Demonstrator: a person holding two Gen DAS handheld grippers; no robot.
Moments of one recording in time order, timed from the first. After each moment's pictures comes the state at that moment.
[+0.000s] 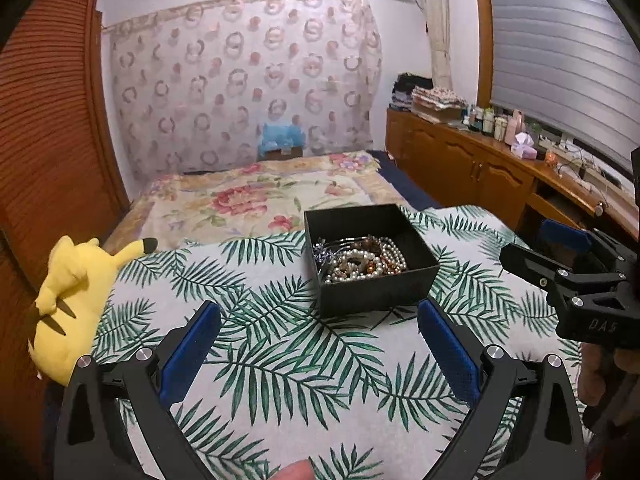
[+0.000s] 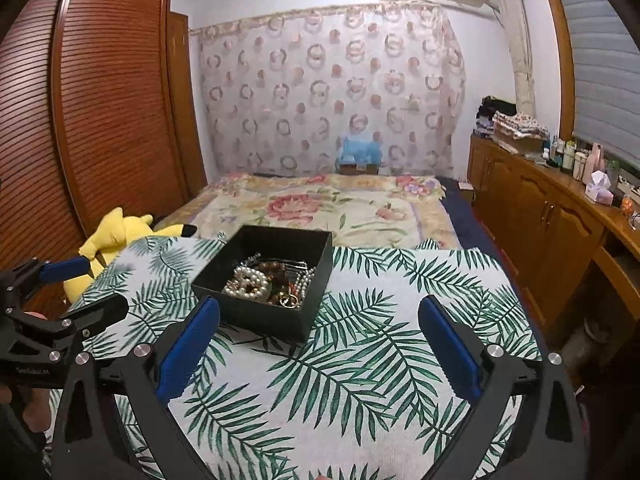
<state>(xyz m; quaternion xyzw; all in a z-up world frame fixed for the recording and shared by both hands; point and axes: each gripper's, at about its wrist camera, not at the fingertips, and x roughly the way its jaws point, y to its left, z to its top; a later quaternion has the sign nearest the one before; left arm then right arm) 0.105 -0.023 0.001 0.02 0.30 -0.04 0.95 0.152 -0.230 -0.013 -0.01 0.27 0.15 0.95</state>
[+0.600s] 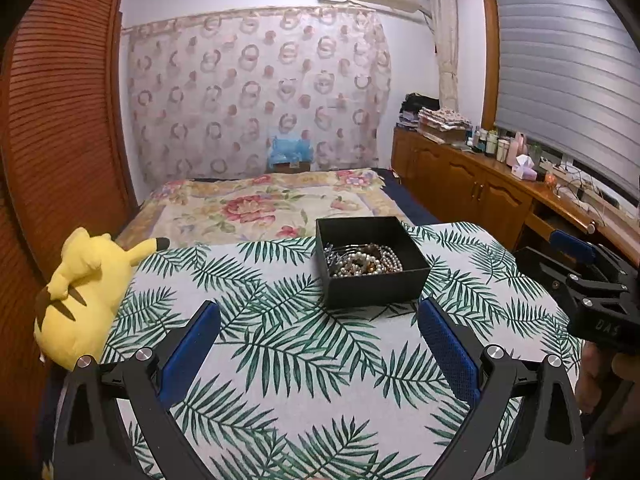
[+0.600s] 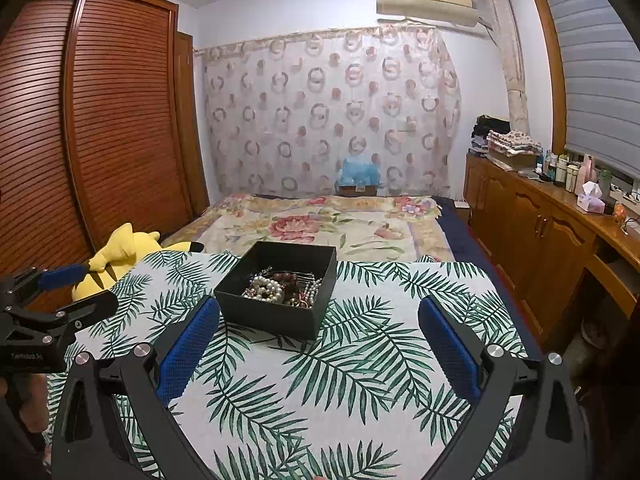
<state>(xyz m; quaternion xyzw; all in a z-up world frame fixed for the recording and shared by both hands) 0.063 -0.009 0.012 0.00 0.28 -0.03 0.96 0.106 -0.236 0.003 -0.01 0.23 0.15 0.96</state>
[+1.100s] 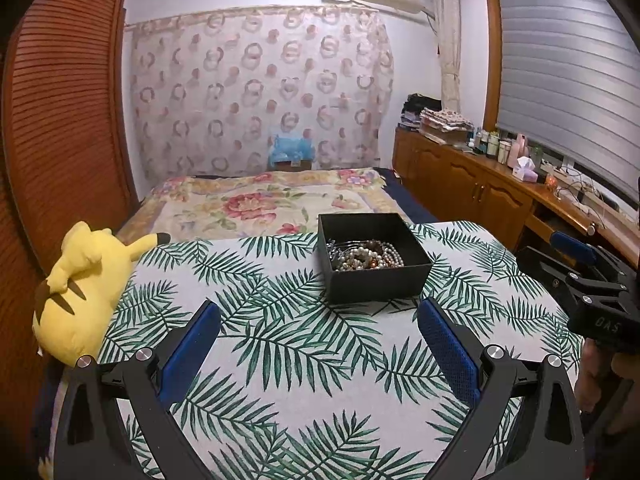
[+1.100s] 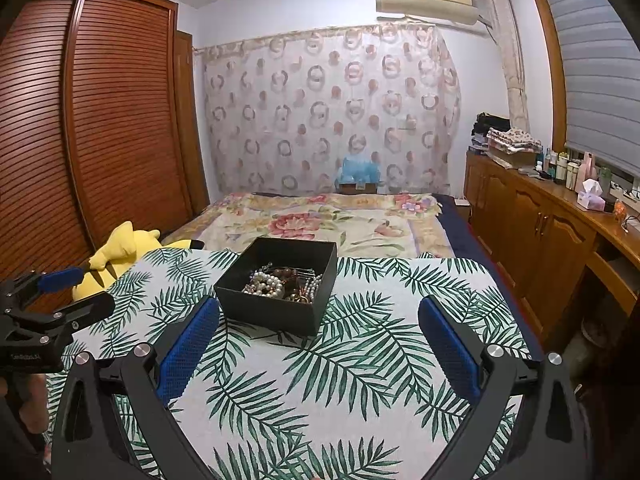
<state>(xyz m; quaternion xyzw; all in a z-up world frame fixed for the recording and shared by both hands) 0.060 -0.005 0.009 -0.01 0.28 -0.03 0.96 0.105 -0.236 0.003 -0.01 0.23 0.15 0.96</state>
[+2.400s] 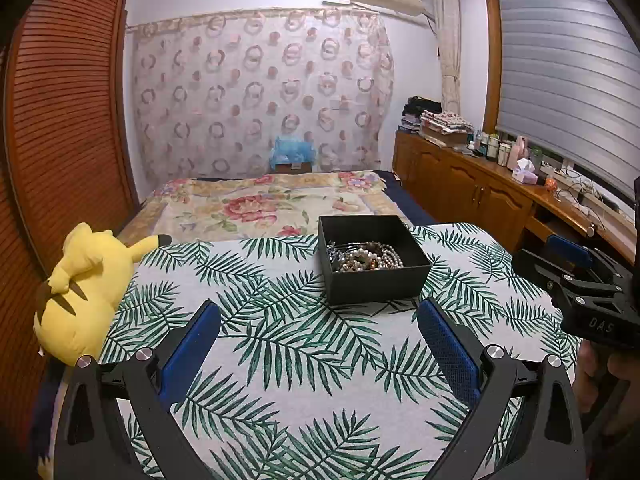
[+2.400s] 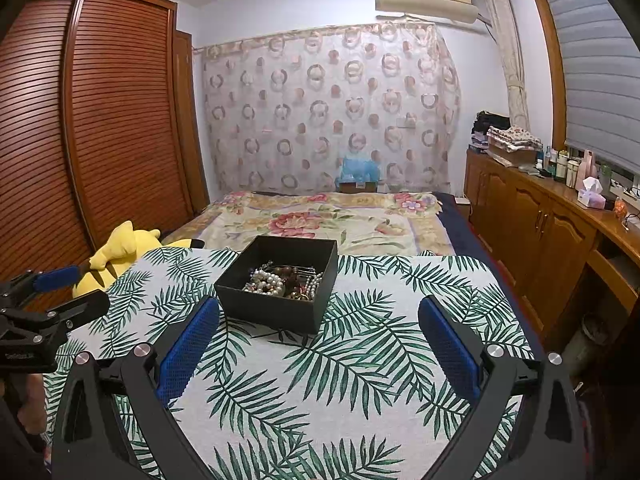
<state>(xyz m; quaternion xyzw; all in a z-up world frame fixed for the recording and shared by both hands) 0.058 -0.008 0.009 -0.01 0.27 -0.03 0.96 0.104 -0.236 0.004 -0.01 0.23 0.15 0.96</state>
